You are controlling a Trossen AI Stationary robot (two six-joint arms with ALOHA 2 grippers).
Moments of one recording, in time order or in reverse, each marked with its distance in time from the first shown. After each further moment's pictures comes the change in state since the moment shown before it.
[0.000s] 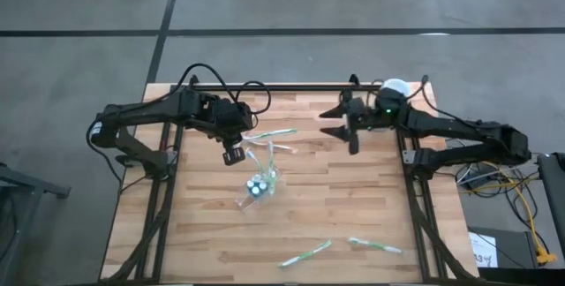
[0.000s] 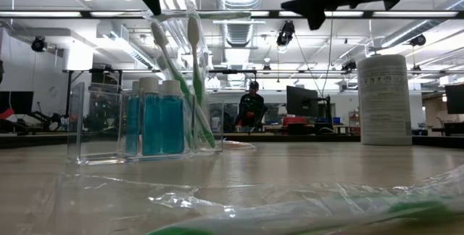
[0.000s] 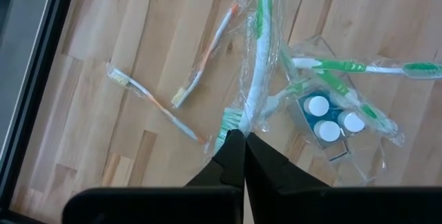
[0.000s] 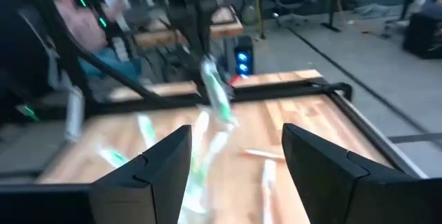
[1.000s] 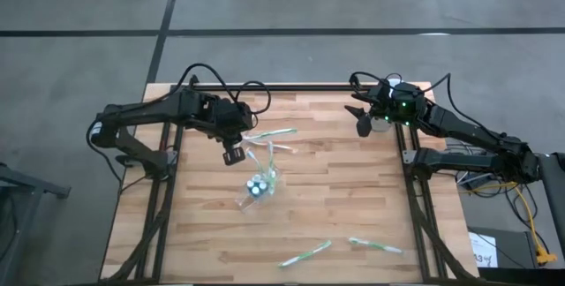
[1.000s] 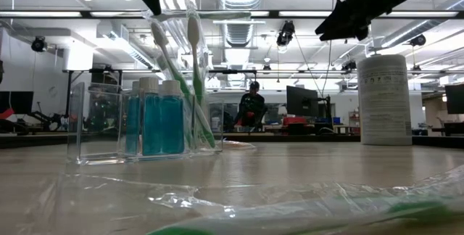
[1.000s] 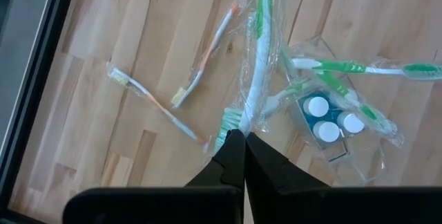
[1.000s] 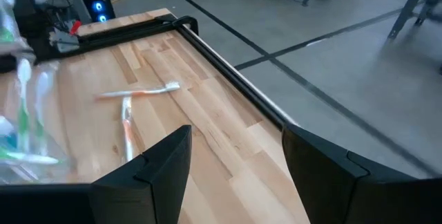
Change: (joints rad) left arm 0.000 0.000 0.001 0.000 0.000 -0.007; right arm -0.141 -0.224 0.000 -0.470 0.401 -0.069
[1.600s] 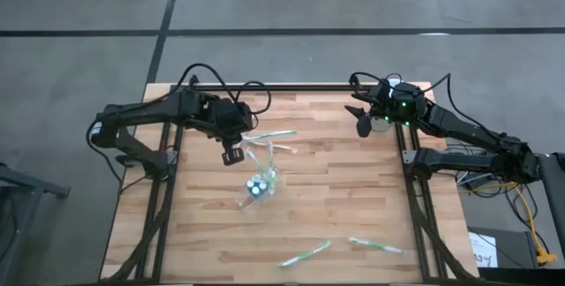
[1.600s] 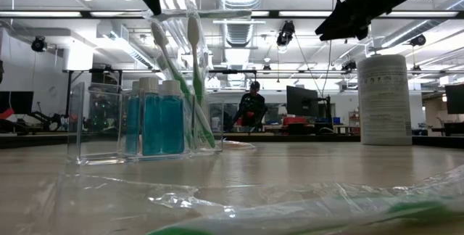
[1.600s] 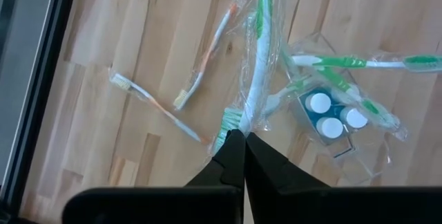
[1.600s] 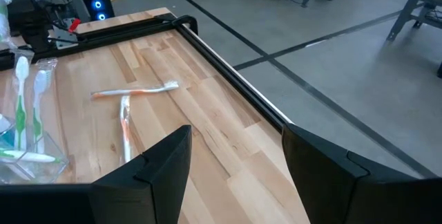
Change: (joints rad) left arm 0.000 0.000 0.002 -0.001 -0.001 0.047; right arm 0.000 0.000 0.000 0.000 0.002 -0.007
